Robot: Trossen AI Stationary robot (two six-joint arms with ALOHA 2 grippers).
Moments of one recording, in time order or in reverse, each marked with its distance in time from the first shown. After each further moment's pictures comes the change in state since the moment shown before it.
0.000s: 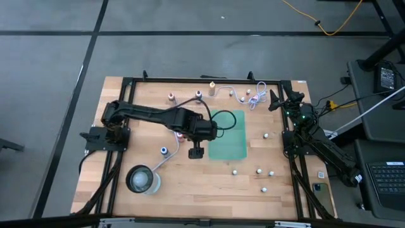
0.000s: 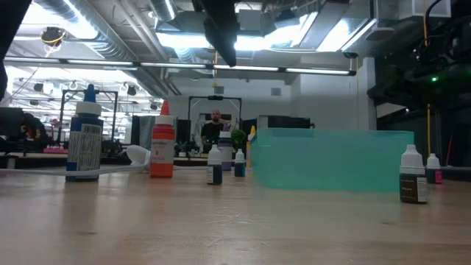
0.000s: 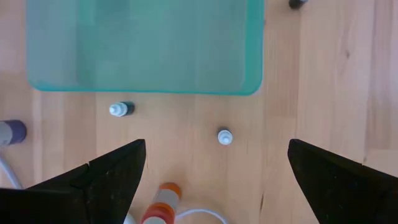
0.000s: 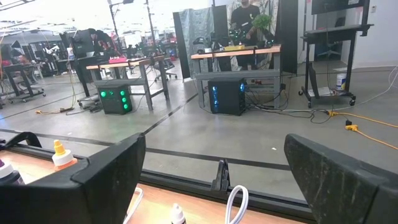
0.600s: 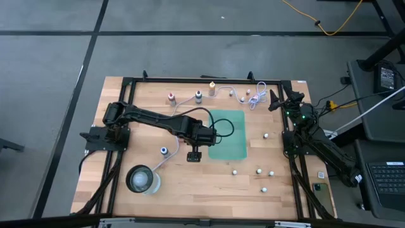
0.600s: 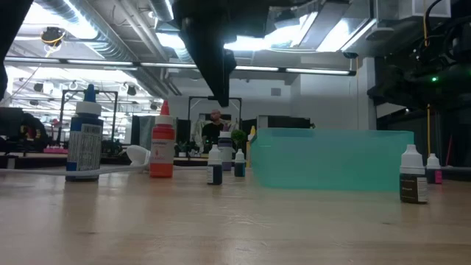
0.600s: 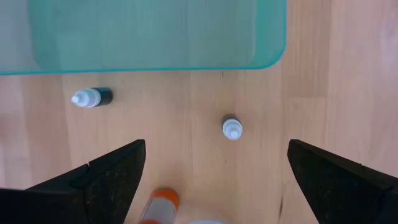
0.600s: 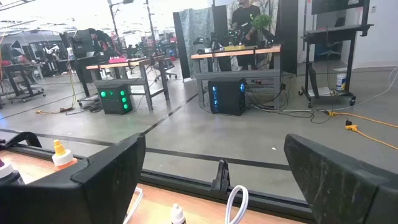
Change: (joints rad) left arm 0.003 0.015 -0.224 0.169 0.004 0.038; right arm 0.000 0.000 0.000 0.000 0.000 0.000
